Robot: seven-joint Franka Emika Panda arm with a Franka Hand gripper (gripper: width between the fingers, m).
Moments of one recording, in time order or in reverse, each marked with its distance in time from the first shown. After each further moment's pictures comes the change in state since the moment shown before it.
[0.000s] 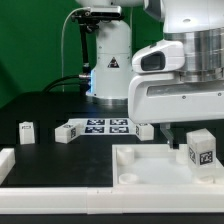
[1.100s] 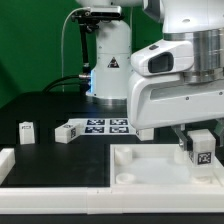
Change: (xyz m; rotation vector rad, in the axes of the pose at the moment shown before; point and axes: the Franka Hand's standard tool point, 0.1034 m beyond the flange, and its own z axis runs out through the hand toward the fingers) arm 0.001 -0.001 0.001 -0.009 0.040 -0.046
